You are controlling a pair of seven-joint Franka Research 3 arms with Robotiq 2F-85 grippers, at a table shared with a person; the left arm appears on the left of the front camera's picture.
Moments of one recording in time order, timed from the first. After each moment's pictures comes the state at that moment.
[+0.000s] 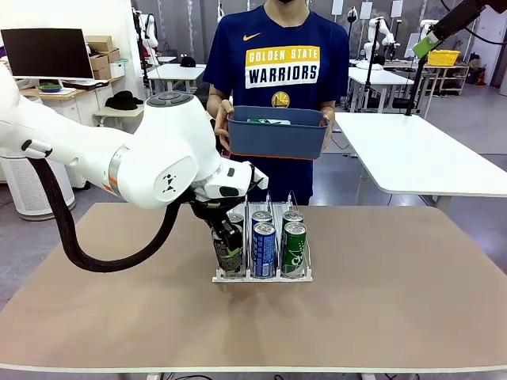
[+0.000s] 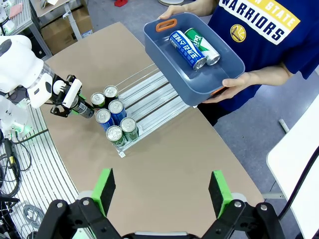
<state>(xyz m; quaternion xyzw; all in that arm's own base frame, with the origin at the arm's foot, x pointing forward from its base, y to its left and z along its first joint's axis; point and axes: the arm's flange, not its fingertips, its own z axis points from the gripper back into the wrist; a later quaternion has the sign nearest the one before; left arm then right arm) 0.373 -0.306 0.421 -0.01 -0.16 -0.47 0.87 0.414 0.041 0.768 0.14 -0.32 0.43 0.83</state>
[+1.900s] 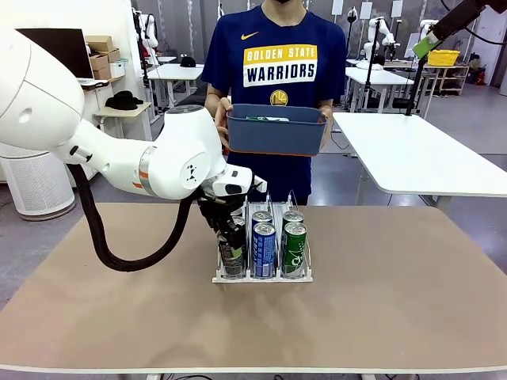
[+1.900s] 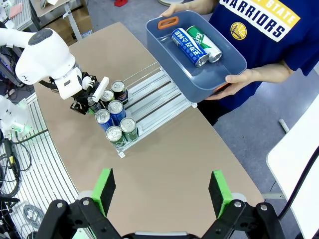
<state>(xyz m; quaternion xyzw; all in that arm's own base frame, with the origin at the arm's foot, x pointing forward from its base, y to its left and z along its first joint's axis) 0.444 -0.309 0.377 -0.07 -0.10 -0.46 0.88 0.414 0.041 0.768 0.14 -0.32 0.43 0.83</state>
